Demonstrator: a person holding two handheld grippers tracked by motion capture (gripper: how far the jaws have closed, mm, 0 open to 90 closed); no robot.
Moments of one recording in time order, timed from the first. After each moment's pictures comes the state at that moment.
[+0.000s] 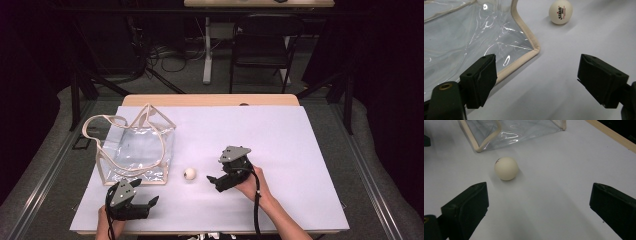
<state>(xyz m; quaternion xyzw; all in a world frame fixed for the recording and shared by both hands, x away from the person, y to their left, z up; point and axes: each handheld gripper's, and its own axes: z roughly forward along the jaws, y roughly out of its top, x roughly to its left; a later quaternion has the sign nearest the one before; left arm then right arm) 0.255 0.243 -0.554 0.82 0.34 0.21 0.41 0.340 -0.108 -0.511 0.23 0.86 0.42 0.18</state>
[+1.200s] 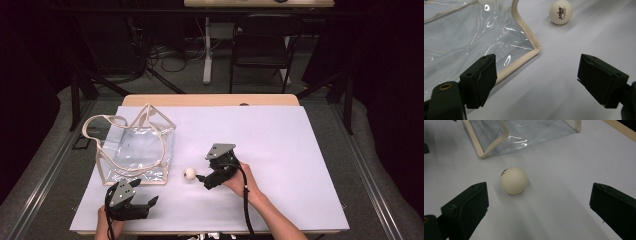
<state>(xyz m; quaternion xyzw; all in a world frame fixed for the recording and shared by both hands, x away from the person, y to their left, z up) 0.254 0.244 -0.553 0.81 0.35 0.21 0.41 0.355 -0.076 -0.517 0.22 0.87 0.41 0.15</state>
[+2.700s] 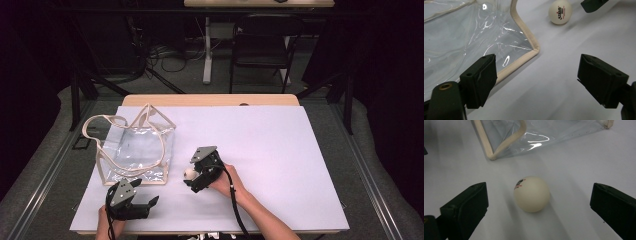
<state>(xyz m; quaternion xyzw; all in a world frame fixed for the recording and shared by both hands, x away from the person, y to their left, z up) 0.255 0.242 -0.554 0.82 0.34 0.21 0.41 0.362 -0.034 -0.538 0.20 0.89 0.39 0.12</state>
